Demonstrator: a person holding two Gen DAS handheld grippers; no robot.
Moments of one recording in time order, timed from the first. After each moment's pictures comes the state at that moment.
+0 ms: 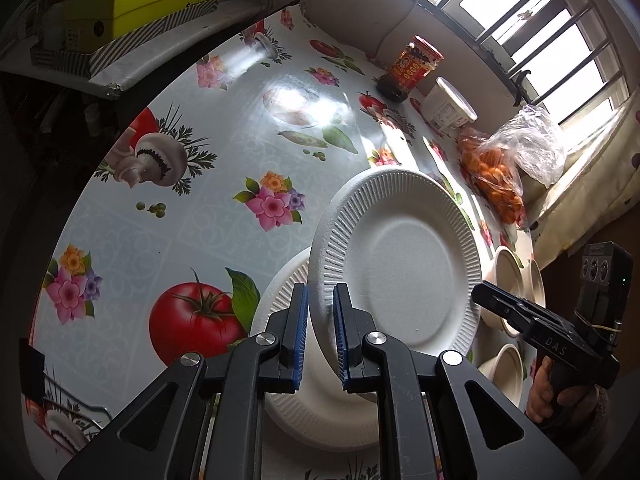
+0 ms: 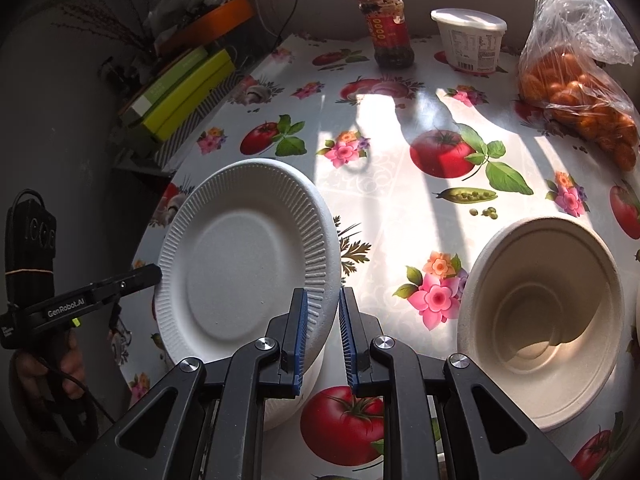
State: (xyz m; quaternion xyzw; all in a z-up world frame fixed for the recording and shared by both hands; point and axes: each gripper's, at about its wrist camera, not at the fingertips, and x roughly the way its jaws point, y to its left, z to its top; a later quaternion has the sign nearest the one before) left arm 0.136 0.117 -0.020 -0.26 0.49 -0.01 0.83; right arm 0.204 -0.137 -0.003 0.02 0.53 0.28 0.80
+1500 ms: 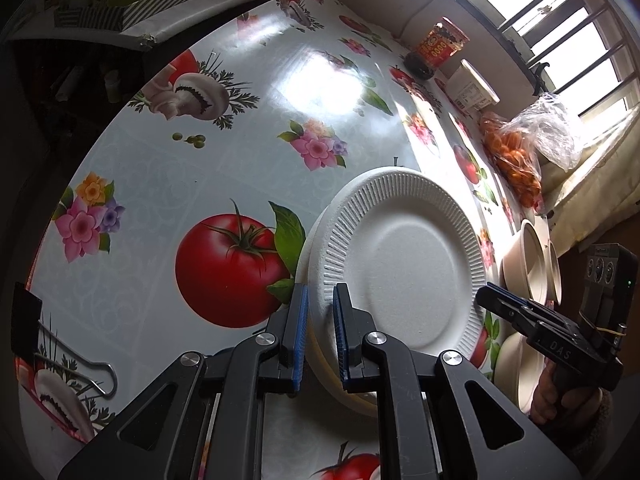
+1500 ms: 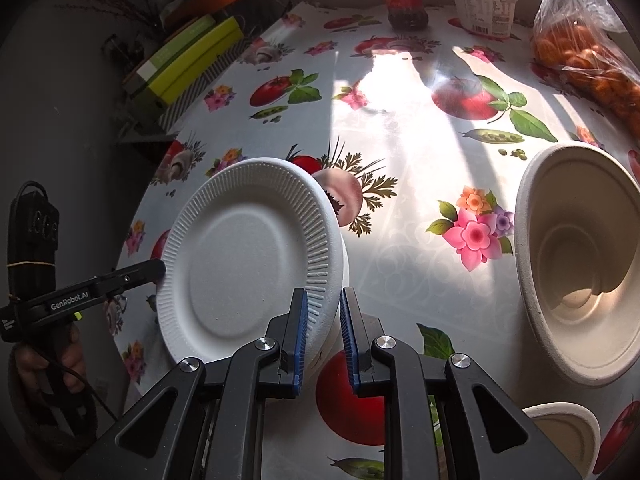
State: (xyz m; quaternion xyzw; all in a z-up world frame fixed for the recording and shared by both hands) left arm 0.104 0.124 -0.051 -0.26 0.52 0.01 0.81; right arm 0.177 -0.125 -0.032 0.01 0.56 0.29 0.78
